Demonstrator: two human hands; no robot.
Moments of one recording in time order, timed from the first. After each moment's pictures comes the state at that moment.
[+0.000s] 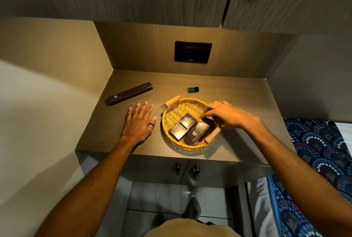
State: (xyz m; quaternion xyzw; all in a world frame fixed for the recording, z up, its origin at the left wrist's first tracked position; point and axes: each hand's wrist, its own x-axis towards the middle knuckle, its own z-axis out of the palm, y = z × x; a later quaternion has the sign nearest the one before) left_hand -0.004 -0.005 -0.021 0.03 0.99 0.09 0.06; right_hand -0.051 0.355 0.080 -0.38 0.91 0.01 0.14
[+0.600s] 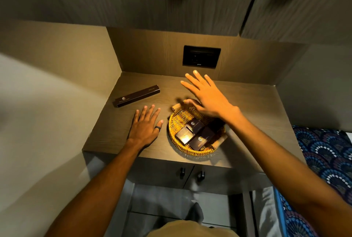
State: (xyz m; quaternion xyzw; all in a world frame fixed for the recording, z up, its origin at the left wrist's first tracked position) left_hand -0.002 -0.002 -0.020 0.04 0.99 0.10 0.06; right_hand -0.085 0.271 0.105 -0.38 0.92 -0.02 -0.06
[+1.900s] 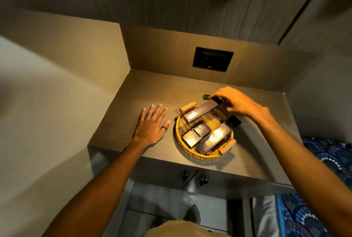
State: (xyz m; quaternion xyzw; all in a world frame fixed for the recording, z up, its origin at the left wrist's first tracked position) left_hand -0.004 -0.009 -0.027 0.04 0.99 0.09 0.03; right_hand -0.120 0.322 0.107 -0.36 0.93 -0.07 0.07
